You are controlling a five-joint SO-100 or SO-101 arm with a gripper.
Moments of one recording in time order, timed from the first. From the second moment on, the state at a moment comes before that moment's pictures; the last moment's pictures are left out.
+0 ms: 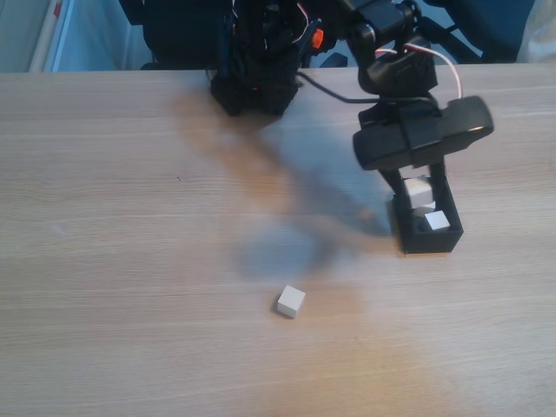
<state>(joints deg) -36.9 107.5 111.5 40.4 -52.1</state>
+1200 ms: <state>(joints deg) -19.5 120.0 125.8 41.8 -59.8</state>
